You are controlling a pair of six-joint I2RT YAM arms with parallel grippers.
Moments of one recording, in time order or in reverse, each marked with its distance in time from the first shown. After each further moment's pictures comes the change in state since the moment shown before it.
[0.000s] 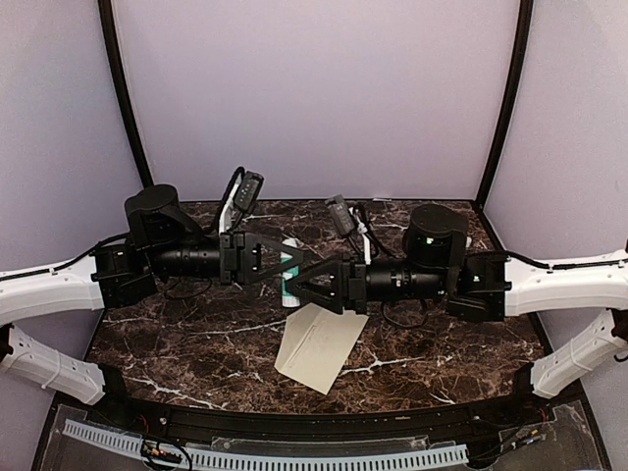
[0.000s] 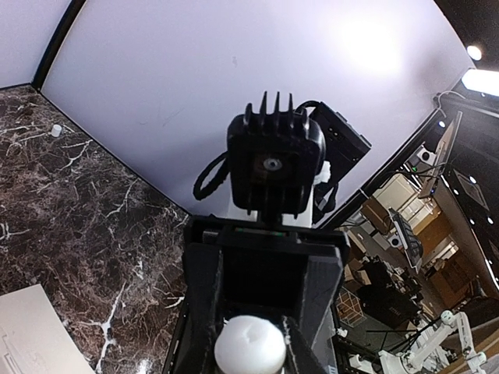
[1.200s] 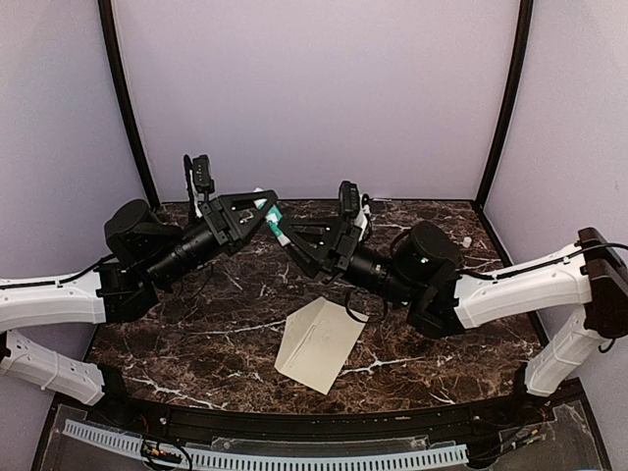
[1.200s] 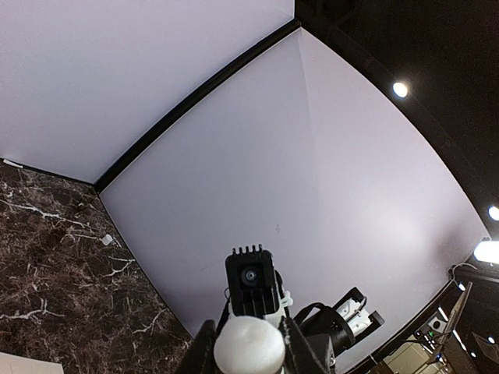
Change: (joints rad) left arm -0.001 -0.032 -0.137 0.394 -0.523 -0.248; right arm -0.010 0.216 -0.066 0.726 0.241 0.547
